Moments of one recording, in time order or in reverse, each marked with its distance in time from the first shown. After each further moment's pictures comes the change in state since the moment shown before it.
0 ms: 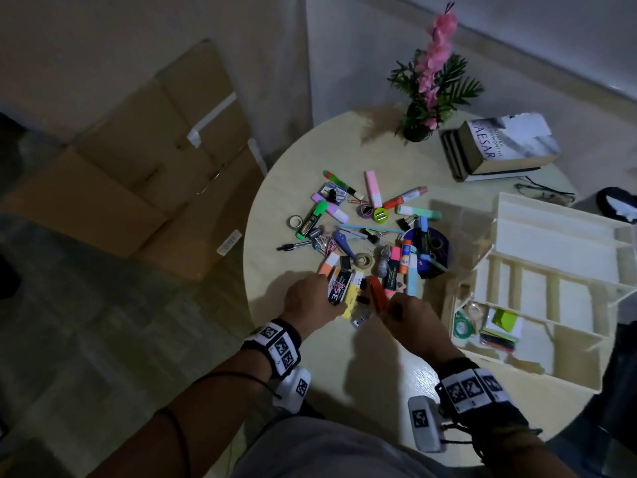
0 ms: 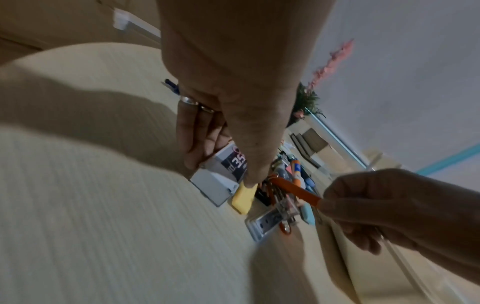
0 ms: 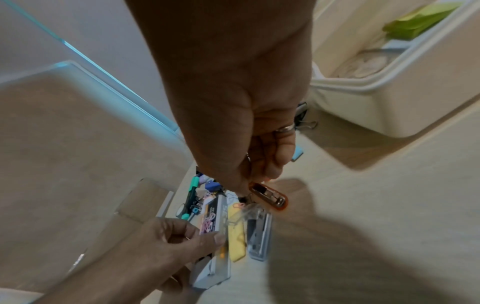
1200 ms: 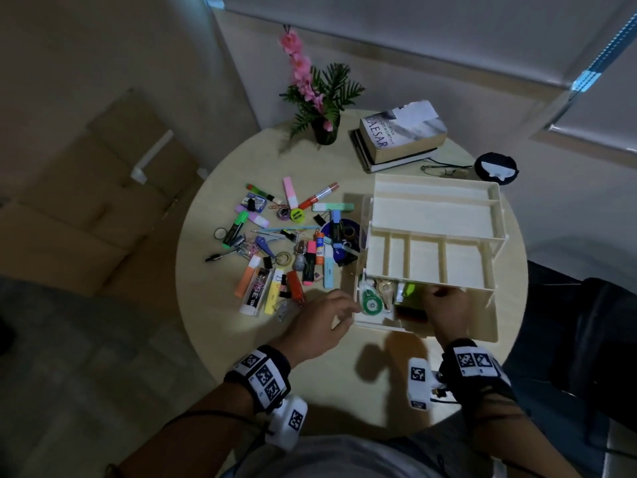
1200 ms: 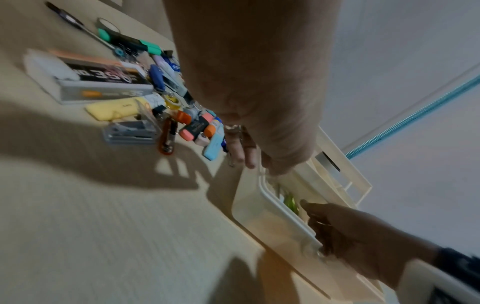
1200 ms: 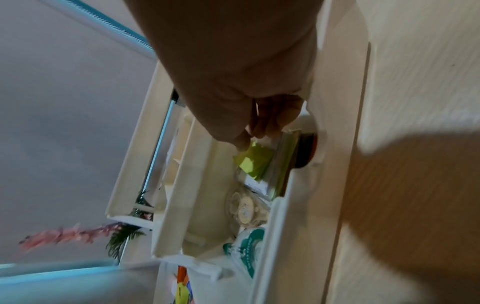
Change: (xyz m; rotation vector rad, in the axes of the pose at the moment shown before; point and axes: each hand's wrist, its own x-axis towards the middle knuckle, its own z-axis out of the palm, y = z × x) left_hand -0.059 0.175 0.054 -0.348 -0.103 0.541; right_hand -0.041 0.224 -0.058 0.598 0.546 0.603
